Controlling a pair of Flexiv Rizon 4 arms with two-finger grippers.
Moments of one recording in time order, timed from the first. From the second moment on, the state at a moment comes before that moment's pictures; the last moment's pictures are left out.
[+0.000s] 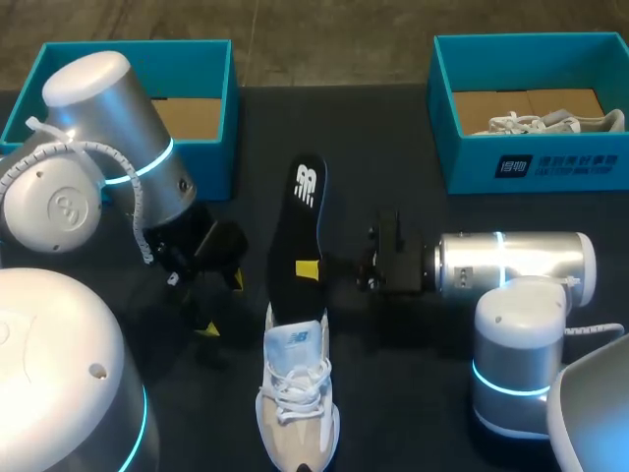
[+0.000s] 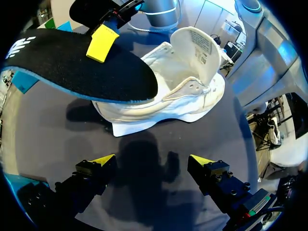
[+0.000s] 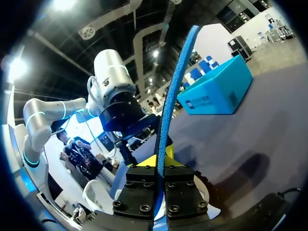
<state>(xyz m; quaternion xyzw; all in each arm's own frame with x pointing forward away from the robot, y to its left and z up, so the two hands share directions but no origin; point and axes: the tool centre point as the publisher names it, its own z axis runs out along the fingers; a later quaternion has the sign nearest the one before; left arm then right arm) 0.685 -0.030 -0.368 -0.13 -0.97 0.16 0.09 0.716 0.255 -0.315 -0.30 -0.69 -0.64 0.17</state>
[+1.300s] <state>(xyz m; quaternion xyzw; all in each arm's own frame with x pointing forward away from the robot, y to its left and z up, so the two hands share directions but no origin) 0.684 -0.030 -0.368 -0.13 -0.97 0.16 0.09 0.690 0.260 -0.337 -0.30 -0.69 -0.62 0.21</state>
